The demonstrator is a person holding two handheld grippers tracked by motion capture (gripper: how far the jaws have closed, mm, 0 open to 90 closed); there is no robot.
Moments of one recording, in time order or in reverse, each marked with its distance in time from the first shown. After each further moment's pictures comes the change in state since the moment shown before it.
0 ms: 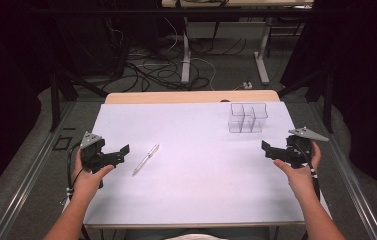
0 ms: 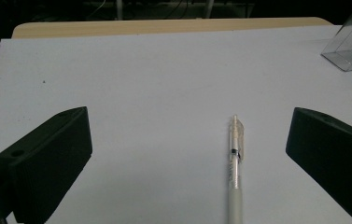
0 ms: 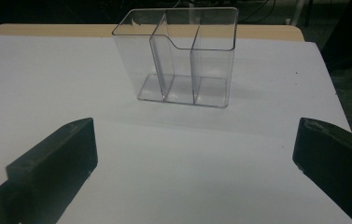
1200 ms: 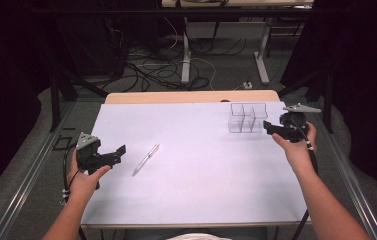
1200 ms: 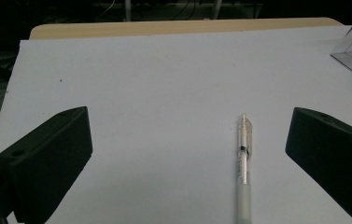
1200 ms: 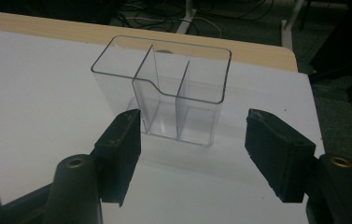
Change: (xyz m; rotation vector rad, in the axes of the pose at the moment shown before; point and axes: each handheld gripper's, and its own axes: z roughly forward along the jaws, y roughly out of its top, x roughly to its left) left arm 0.003 -0.001 -0.010 0.003 0.036 0.003; right arm -0.008 0.059 0.032 0.062 -0.028 -0.089
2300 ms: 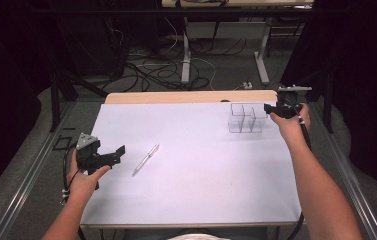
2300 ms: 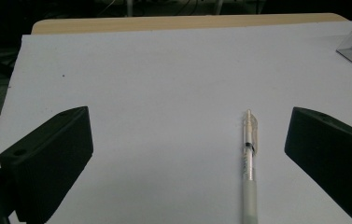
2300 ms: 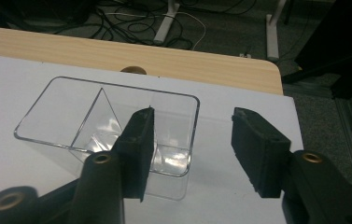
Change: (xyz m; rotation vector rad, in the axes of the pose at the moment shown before) left arm 0.003 -0.002 0.002 0.012 0.006 -0.001; right arm -0.024 0.039 0.058 0.042 -0.066 0.030
